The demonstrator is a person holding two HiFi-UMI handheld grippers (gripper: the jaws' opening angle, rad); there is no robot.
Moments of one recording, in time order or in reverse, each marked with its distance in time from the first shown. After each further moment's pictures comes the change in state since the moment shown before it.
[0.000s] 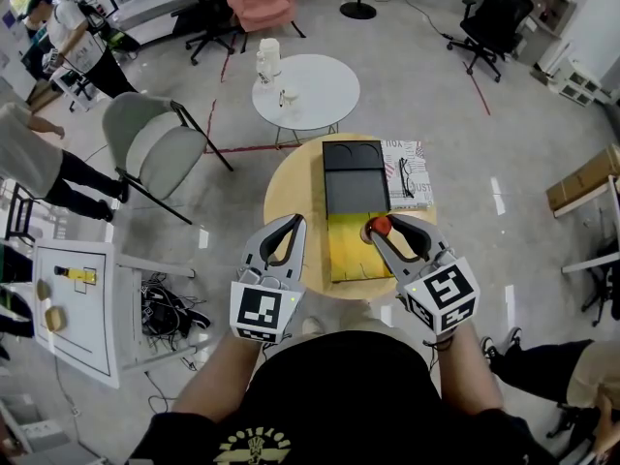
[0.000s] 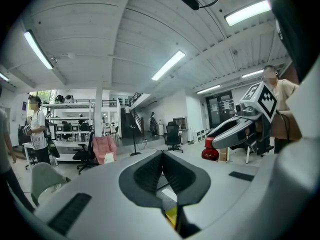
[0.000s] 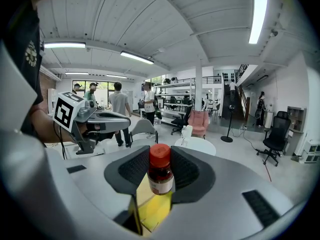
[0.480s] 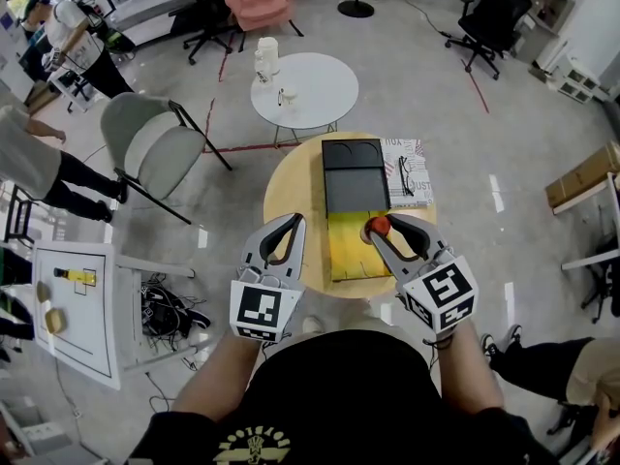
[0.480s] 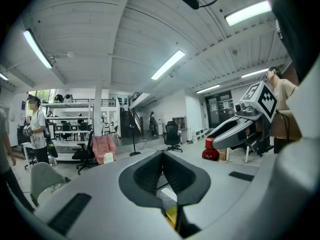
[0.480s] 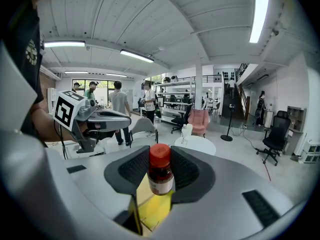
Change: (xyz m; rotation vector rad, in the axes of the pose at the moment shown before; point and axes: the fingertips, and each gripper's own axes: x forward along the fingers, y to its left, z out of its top) left arm 0.003 0.003 -0.002 0.001 0.006 -0.009; right arm 0.004 0.001 -0.002 -0.001 0.017 0.000
